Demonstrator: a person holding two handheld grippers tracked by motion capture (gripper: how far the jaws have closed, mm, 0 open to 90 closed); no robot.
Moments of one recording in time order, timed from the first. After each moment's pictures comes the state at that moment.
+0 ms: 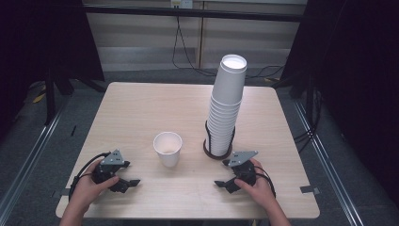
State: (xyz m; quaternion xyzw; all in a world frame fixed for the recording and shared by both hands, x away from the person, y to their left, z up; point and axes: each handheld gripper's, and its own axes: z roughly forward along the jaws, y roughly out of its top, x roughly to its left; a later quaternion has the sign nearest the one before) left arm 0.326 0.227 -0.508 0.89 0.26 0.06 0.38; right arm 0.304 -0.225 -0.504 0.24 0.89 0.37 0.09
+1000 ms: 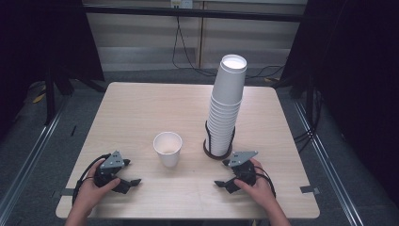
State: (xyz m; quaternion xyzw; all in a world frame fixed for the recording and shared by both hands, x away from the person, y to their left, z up) left arm 0.325 0.228 -0.516 0.88 0.25 0.09 0.40; right arm 0.304 -0.225 -0.504 0.24 0.89 0.37 0.09
